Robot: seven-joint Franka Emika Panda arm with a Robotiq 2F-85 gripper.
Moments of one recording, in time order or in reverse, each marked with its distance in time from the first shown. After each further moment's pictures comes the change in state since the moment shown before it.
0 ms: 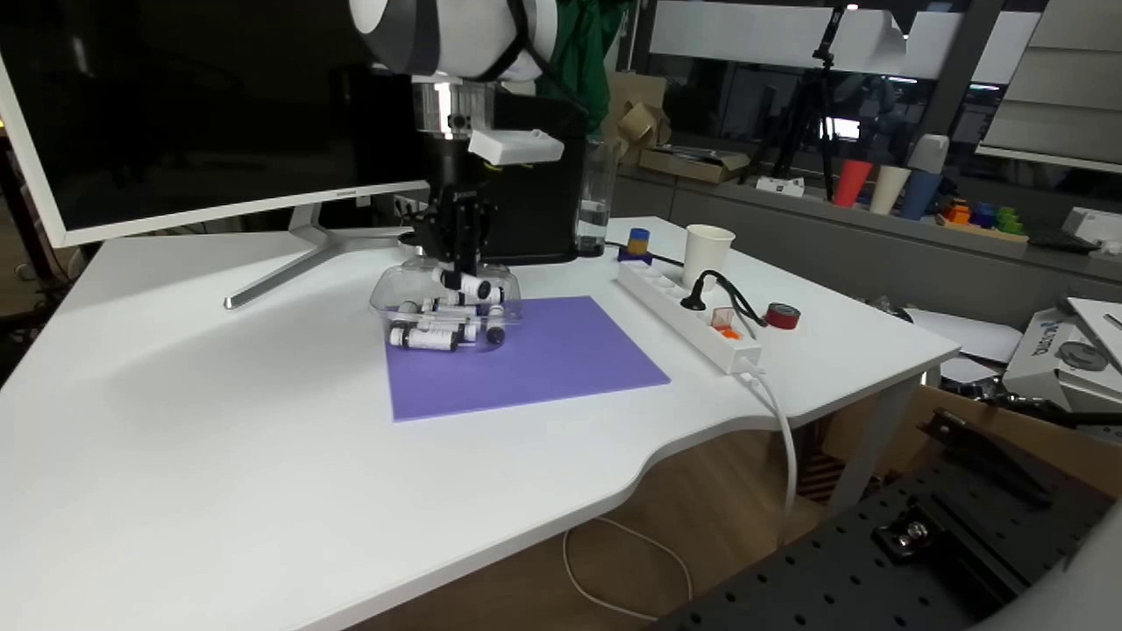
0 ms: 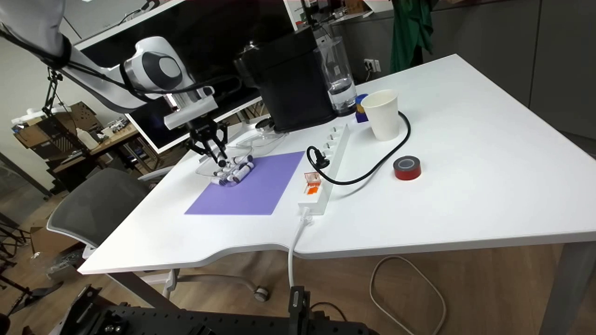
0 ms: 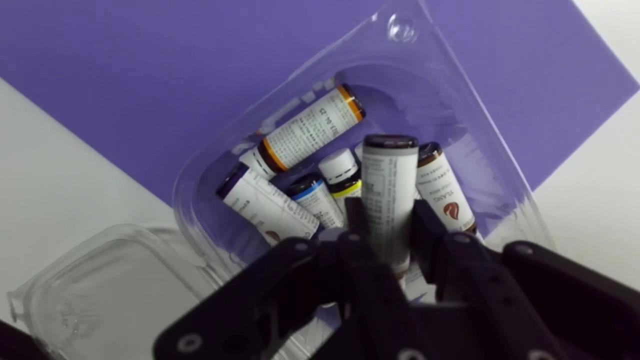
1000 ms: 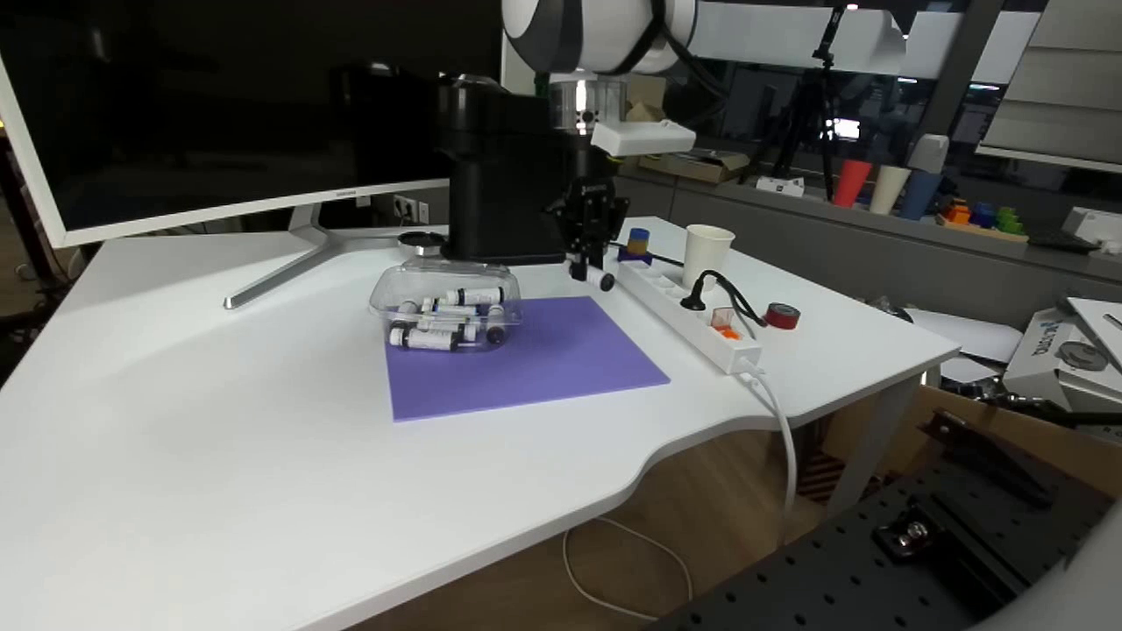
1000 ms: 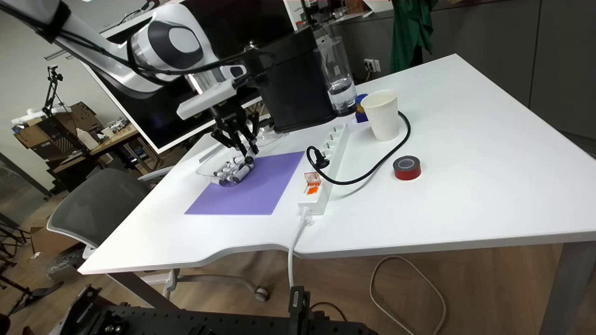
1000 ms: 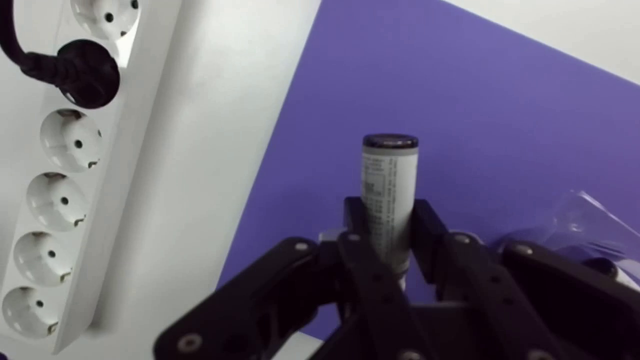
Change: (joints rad) arm -0.084 -0.157 -0.163 -0.215 -0.001 0.033 0.129
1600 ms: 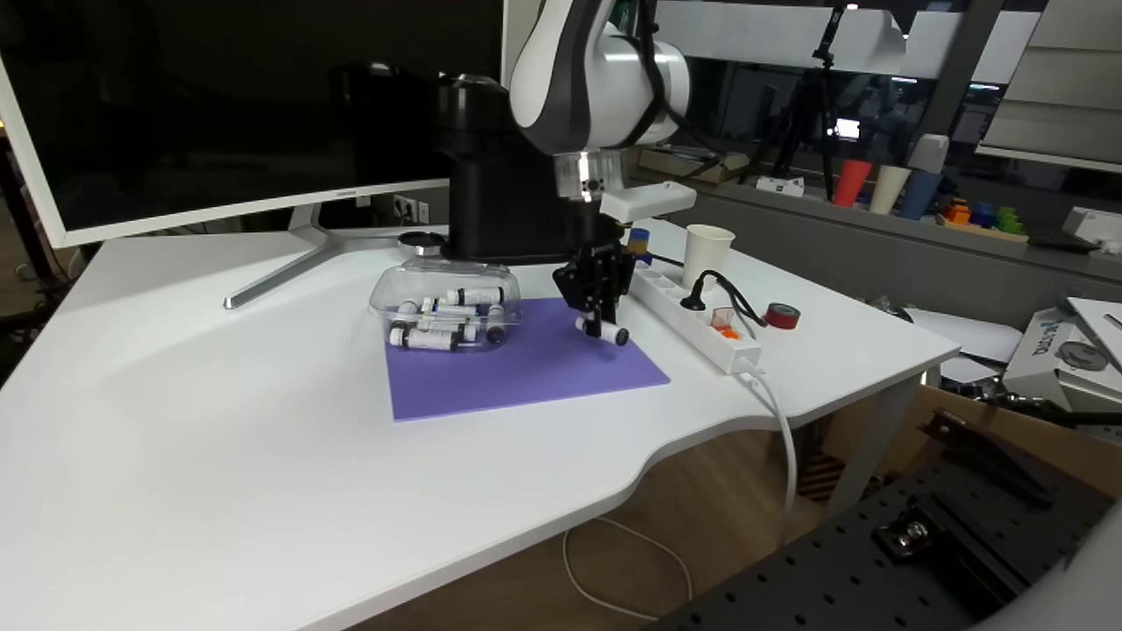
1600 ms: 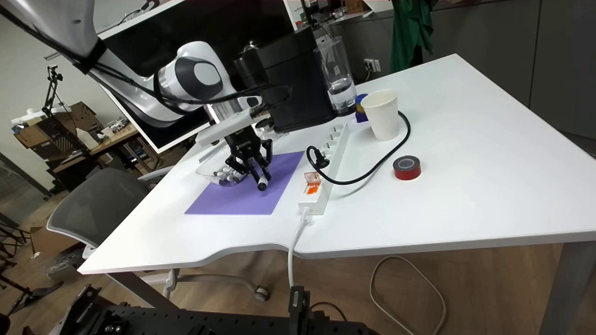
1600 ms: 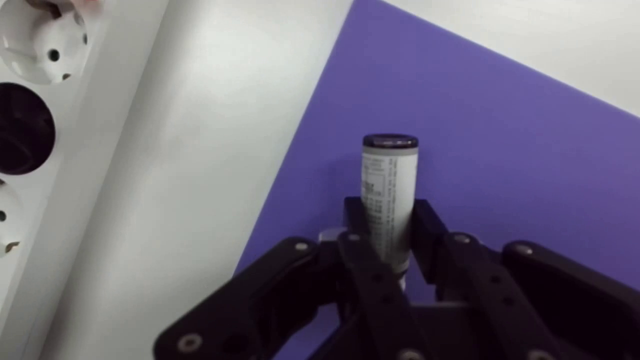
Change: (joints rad) arm 0.001 0.141 -0.015 0.010 -0.055 0.039 0.000
